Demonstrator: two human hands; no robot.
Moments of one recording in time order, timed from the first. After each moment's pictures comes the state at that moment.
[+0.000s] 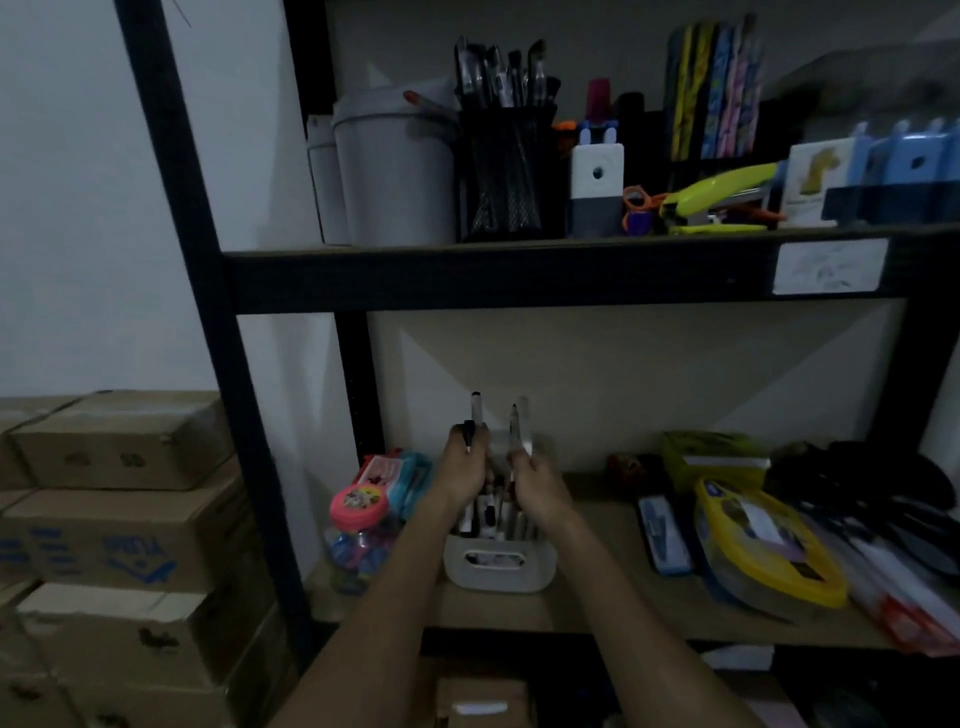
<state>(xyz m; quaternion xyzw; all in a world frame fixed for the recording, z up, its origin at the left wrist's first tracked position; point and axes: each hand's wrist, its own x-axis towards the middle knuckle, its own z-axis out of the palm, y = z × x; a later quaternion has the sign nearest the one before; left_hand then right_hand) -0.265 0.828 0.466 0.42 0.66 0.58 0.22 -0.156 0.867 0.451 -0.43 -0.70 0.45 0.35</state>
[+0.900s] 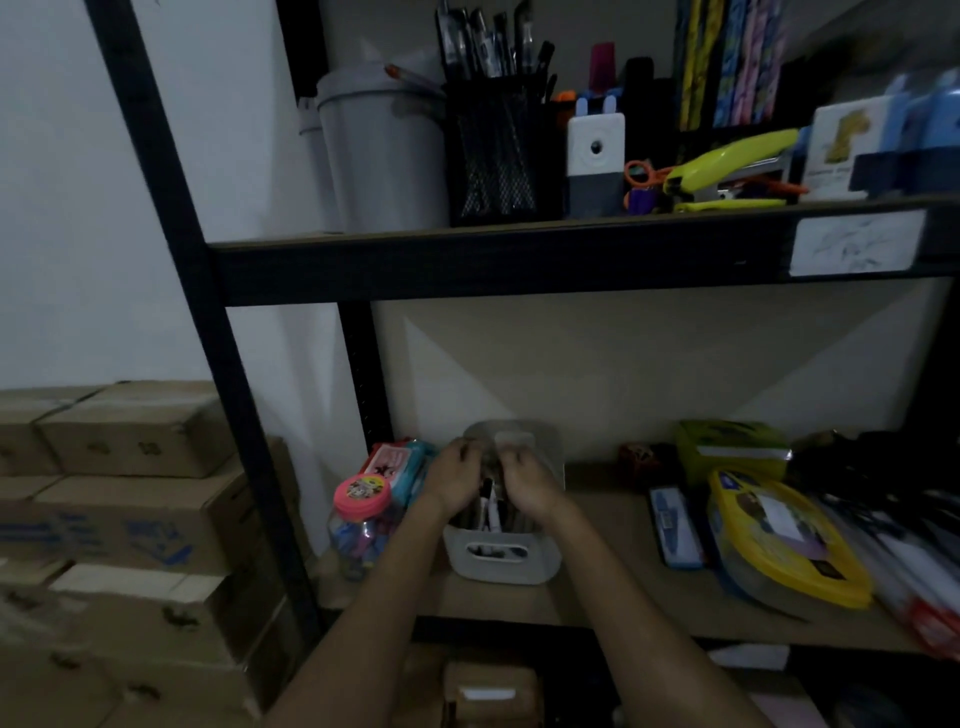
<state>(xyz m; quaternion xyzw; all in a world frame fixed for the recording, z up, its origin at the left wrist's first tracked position) -0.274 0.821 0.455 0.46 0.75 0.45 0.16 -0.161 0.872 0.453 -0.40 -0.75 0.46 0.26</state>
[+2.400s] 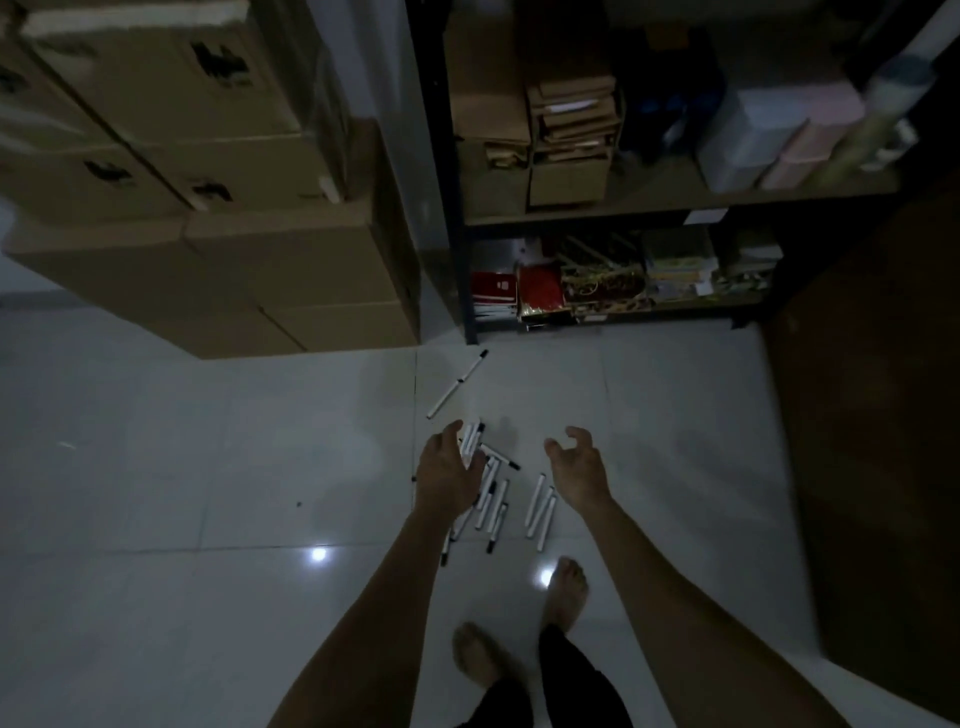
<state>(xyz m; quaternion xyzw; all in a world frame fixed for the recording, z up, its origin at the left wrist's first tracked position) -0.233 0.223 0.045 0.41 0.81 0.19 0.36 -0.063 0.300 0.011 -0.68 -0.48 0.54 0.09</state>
